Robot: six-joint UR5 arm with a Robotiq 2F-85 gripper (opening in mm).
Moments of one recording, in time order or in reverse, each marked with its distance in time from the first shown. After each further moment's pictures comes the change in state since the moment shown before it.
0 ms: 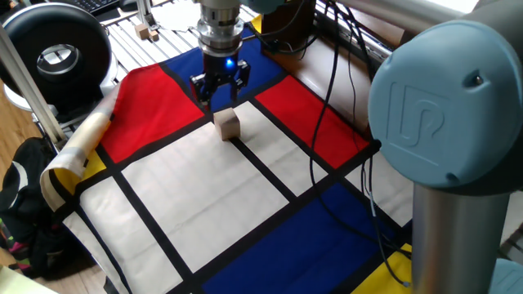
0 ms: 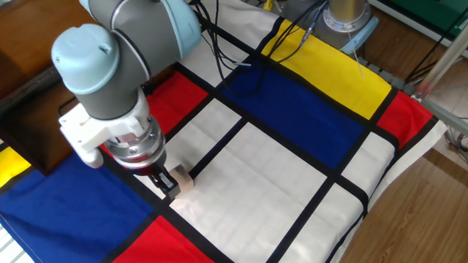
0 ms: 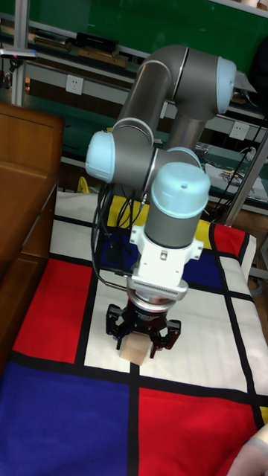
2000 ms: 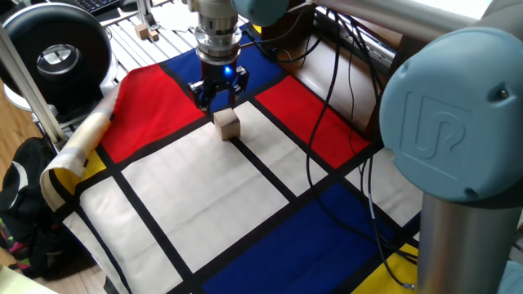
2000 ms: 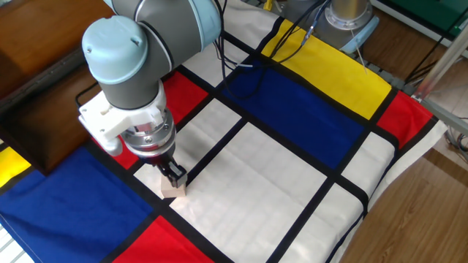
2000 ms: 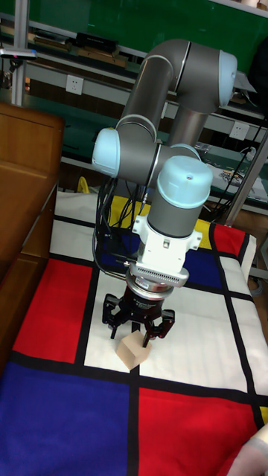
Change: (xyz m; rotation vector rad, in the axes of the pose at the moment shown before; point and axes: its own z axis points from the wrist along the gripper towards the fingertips) arm 0.020 -0.024 0.000 0.058 -0.018 -0.037
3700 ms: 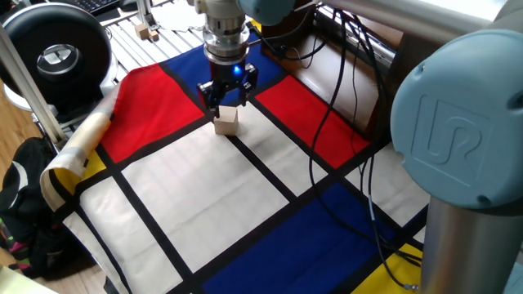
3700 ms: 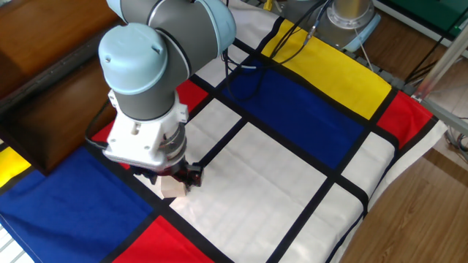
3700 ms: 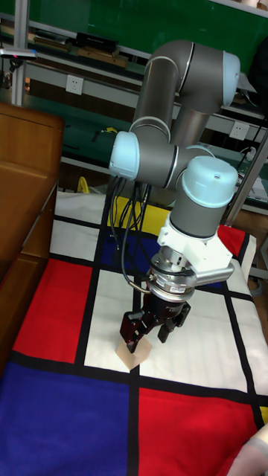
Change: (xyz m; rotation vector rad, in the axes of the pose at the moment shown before) arm -0.006 0.037 -0.005 0.003 -0.044 -0.641
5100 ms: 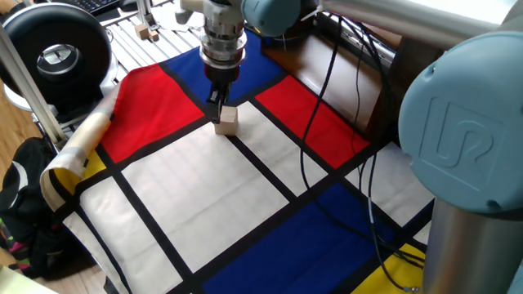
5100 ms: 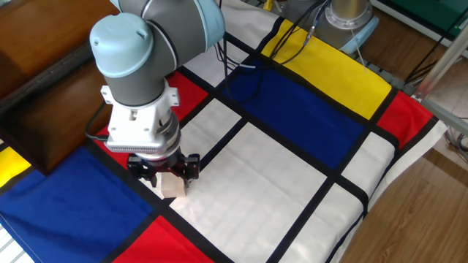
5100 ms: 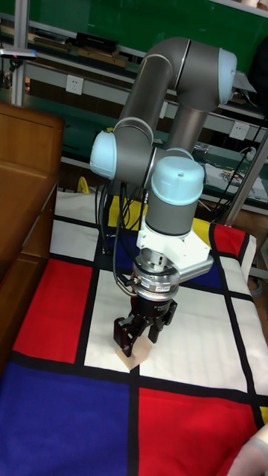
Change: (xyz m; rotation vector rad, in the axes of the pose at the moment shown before) arm 0.010 -0.008 0.013 -0.058 -0.066 -0.120
